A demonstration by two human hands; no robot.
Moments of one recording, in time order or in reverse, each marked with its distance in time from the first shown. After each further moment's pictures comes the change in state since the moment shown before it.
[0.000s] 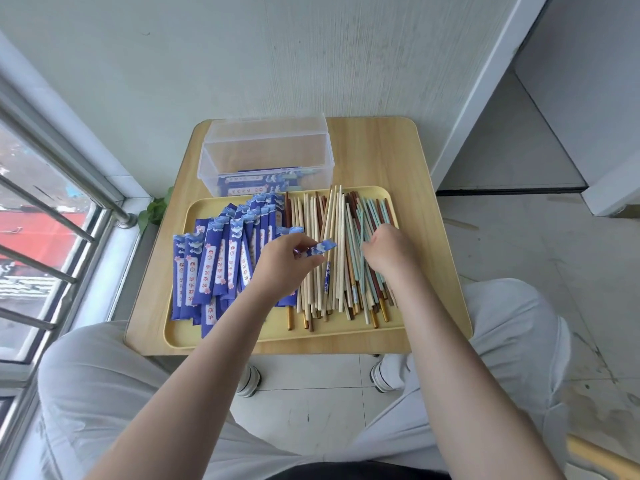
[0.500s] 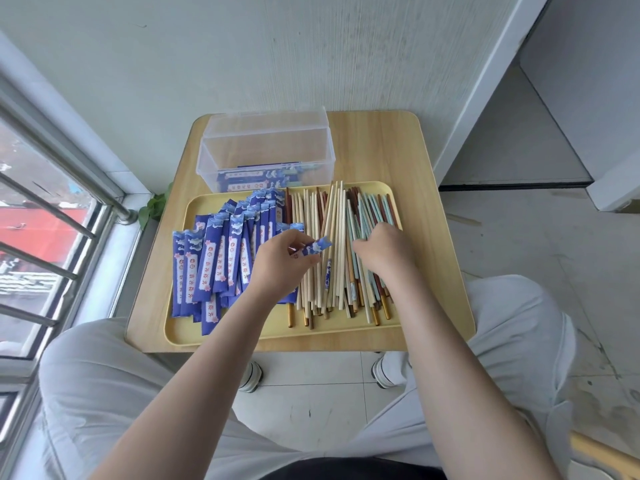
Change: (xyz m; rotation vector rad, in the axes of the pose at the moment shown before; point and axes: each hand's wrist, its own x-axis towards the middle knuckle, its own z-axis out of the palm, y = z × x) left_hand -0.002 -0.007 0.005 -0.095 0.064 -0.072; right_hand -0.006 -0.008 0.005 0.040 -0.003 -0.013
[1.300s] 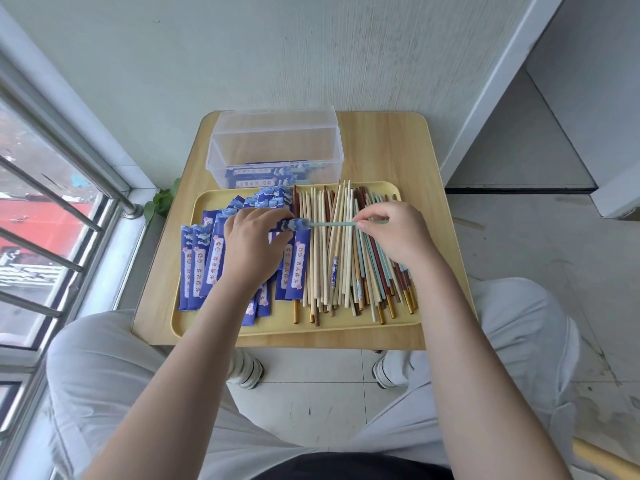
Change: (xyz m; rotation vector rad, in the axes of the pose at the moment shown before) left_hand 0.009 -0.017 -0.038 0.326 0.269 0.231; right_hand -0.011 -0.010 -0.038 0.271 0.017 -0.325
